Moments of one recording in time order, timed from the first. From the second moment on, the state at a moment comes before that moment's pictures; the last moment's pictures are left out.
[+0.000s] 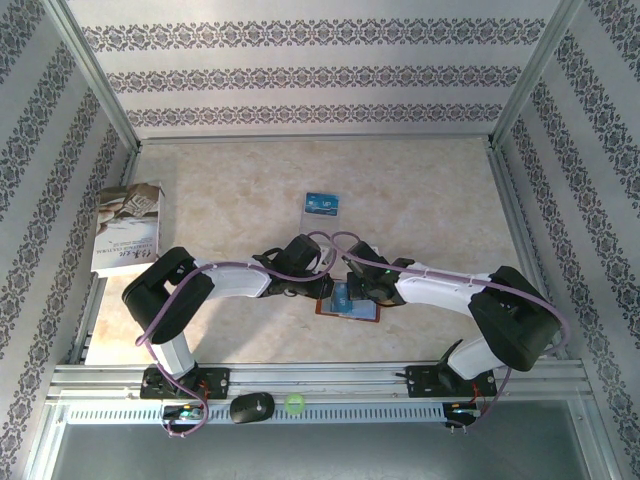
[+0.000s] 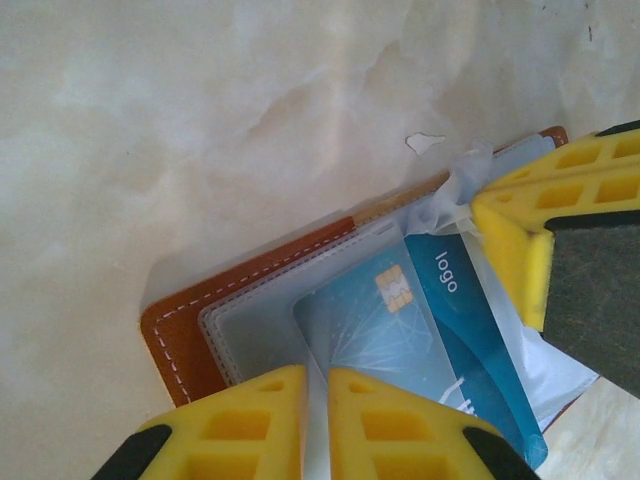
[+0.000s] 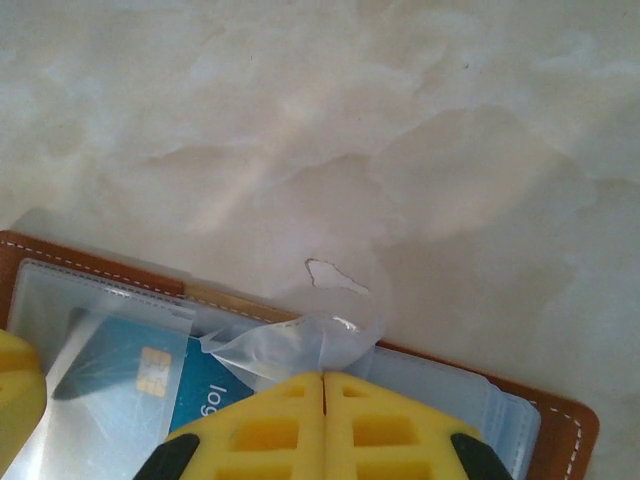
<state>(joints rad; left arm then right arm) -0.78 1.75 0.84 -0.02 0.29 -0.52 0.76 1.49 0.68 -0.35 0.12 0.69</state>
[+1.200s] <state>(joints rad) -0.78 1.76 0.80 0.08 0.32 -0.53 0.67 1.22 0.54 -0.31 -0.04 0.78</state>
